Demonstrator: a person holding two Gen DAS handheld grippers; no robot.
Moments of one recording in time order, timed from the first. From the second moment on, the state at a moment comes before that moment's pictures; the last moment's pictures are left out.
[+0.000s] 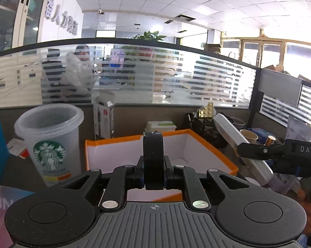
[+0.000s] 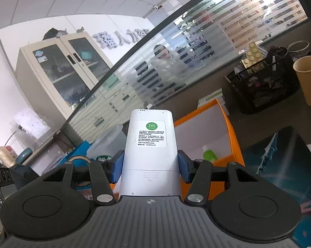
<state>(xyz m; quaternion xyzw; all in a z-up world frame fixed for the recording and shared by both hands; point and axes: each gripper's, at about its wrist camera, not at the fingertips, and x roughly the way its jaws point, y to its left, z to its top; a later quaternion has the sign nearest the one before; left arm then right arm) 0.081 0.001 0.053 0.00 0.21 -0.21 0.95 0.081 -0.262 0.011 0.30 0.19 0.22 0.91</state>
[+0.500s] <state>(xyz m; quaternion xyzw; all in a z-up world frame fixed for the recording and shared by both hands) 0.149 -0.020 0.041 -0.01 0.26 -0.18 0.95 0.135 -0.257 0.016 0.31 0.20 0.22 0.90</state>
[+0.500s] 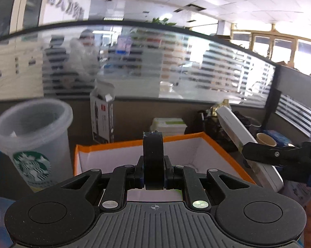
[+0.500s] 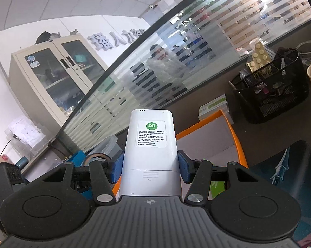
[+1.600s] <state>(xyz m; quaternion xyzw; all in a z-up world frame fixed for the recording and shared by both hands) 0.202 -0.034 -0.018 -0.01 0.34 -0.17 0.93 0.198 -0.220 -0.025 0.26 0.29 0.18 0.90</state>
